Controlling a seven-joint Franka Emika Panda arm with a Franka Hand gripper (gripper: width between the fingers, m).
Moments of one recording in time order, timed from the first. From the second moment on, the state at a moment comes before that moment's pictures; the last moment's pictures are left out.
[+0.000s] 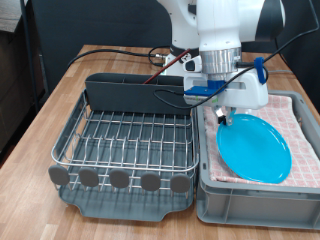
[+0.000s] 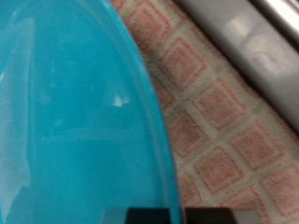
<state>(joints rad) 0.18 0.10 0.00 -2.49 0.39 2.91 1.33</state>
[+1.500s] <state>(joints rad) 0.13 -0.18 -0.06 -2.41 -0.15 2.32 1.66</state>
